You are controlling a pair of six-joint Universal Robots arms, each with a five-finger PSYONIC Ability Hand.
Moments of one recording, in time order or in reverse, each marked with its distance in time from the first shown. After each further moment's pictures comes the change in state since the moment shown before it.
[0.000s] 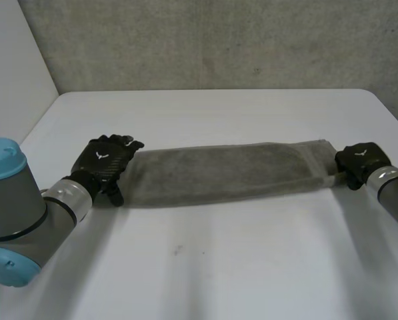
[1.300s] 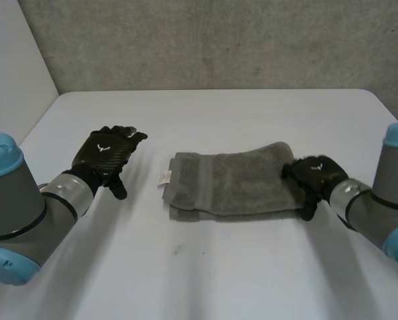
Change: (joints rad) left arm -0.023 0.037 0.011 0.000 -0.001 -0.025; right arm 0.218 -0.156 0.141 0.131 -0.019 0.161; left_hand 0.000 0.000 0.000 0.000 0.000; right_hand -1.042 -0.919 -0.925 -0.926 -0.912
